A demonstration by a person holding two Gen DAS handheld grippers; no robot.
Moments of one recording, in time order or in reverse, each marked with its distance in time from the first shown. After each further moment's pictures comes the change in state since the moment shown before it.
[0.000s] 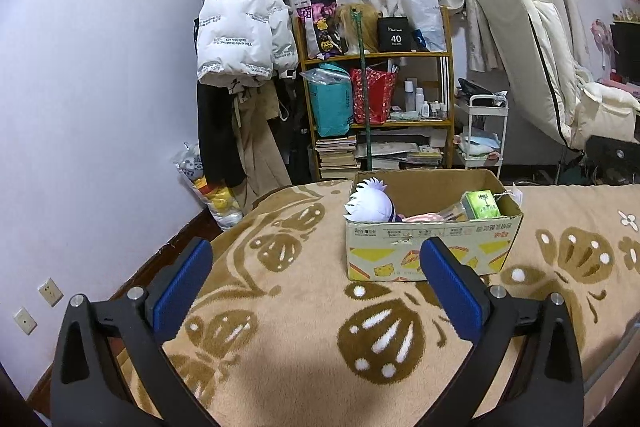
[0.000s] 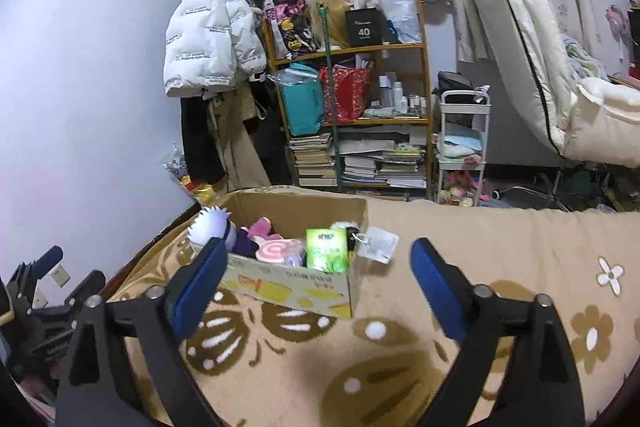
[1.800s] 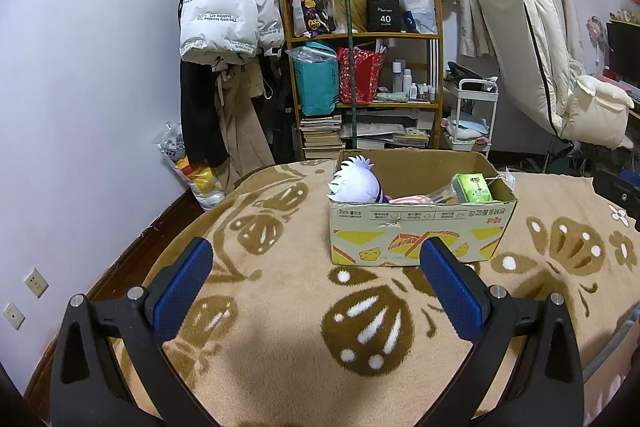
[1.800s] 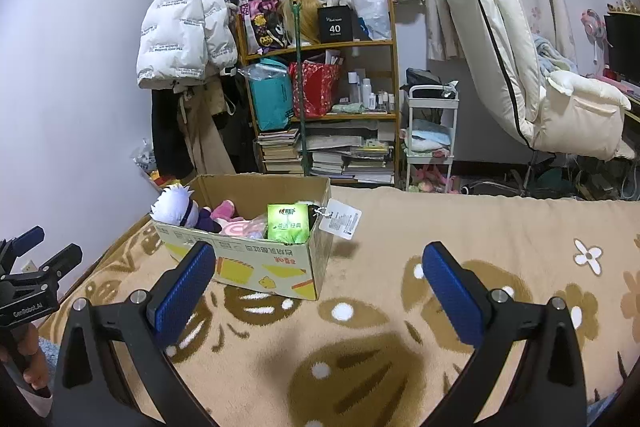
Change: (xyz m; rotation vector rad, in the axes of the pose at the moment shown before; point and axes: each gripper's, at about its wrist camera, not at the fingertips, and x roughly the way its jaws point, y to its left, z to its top) left arm 0.021 -0.004 -0.005 -0.012 0.075 -0.059; right arm -0.002 -0.018 -0.036 -0.003 -0.012 -0.108
